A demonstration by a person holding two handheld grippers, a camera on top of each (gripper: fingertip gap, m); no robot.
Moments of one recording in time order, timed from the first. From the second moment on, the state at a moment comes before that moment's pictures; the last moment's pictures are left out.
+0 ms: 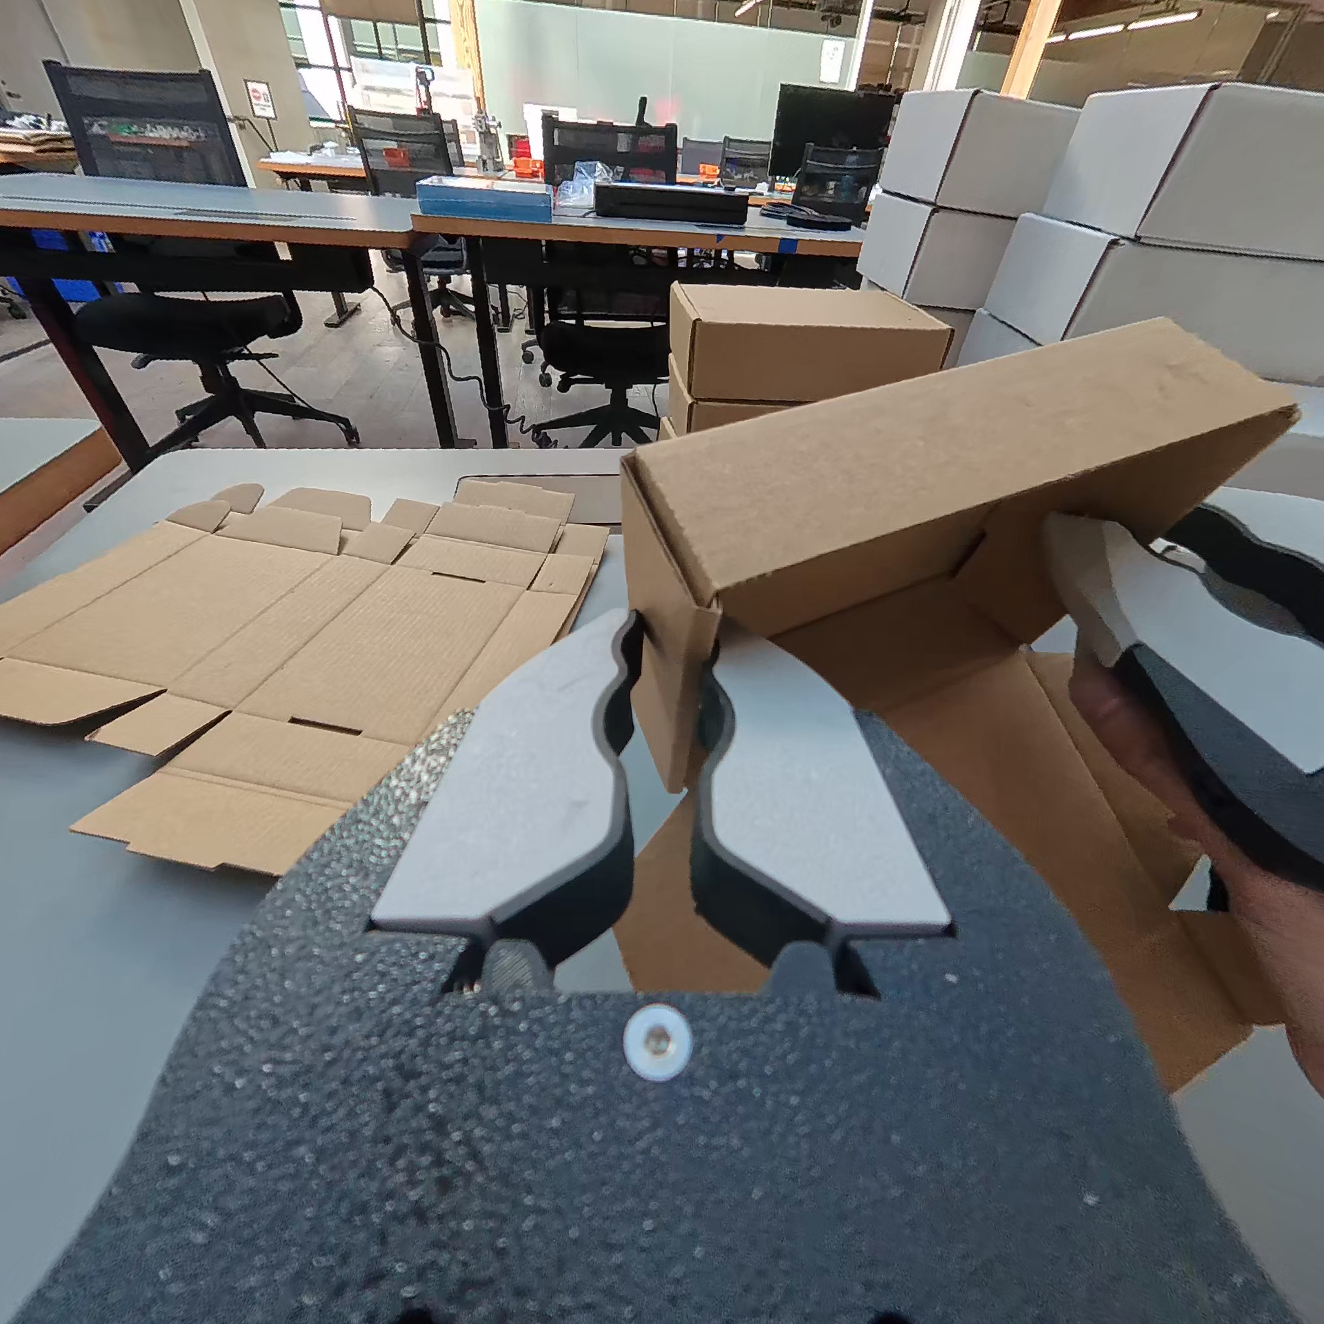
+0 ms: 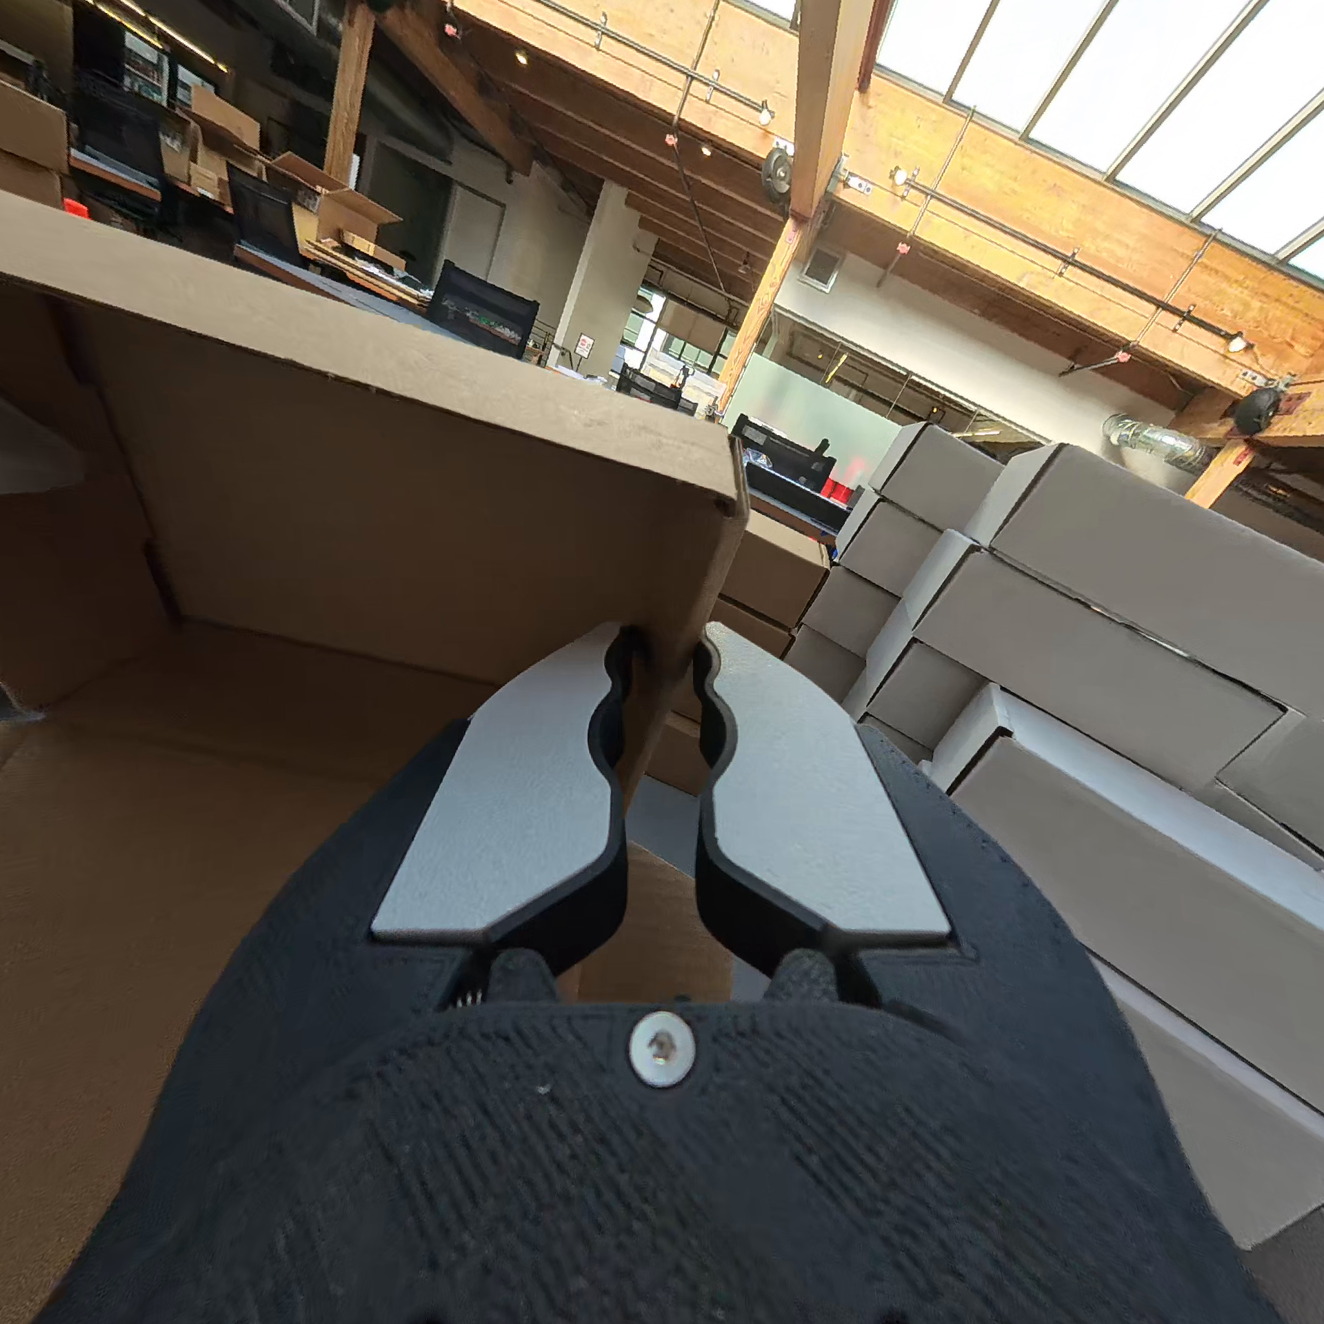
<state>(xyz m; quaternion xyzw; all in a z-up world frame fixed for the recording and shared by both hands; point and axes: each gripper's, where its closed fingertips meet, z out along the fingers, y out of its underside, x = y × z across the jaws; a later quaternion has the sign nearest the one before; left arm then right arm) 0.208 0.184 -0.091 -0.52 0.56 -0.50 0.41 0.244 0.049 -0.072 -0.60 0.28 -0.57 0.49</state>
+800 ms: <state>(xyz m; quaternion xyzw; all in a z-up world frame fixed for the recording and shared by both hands) 0.247 0.207 -0.121 -0.55 0.54 -0.50 0.40 0.260 0.067 -0.090 -0.62 0.31 -0.54 0.48</state>
